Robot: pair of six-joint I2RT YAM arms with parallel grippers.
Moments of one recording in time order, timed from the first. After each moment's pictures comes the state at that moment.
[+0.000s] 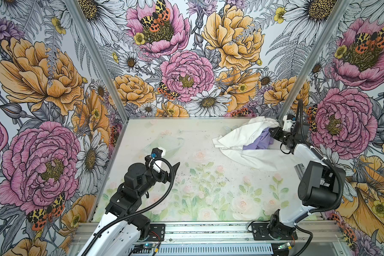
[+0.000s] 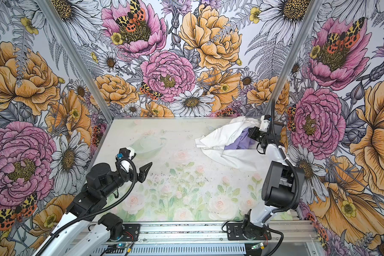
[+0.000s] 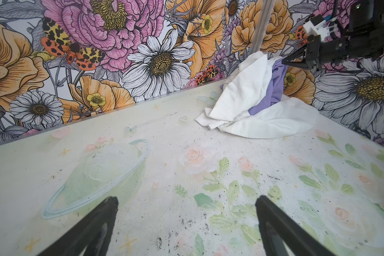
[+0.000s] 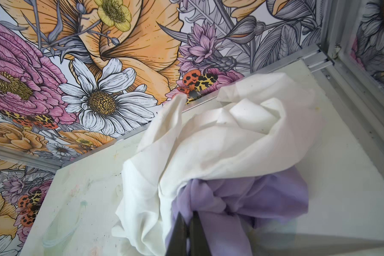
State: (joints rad) left arm -0.45 0.54 0.63 -0.35 0.07 0.00; right arm -0.35 1.64 1.13 -0.03 -0.58 0.31
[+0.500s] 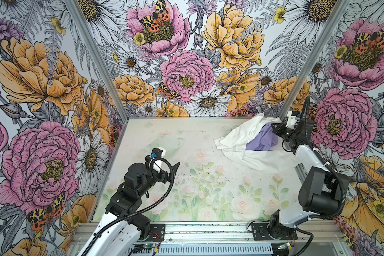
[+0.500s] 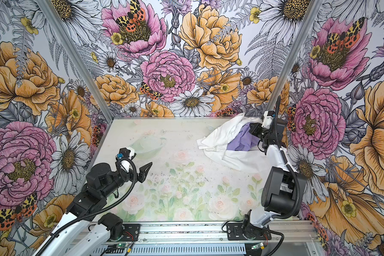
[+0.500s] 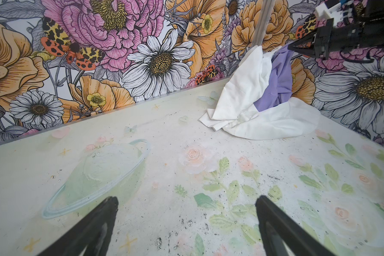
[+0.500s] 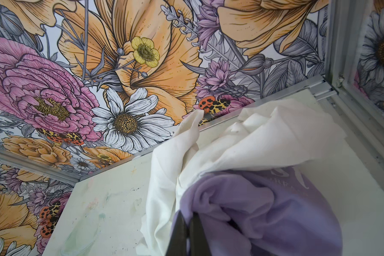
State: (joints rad) left arm -0.45 0.54 0.63 -0.35 0.07 0.00; right arm -0.35 1.56 1.13 0.02 -0.60 0.39
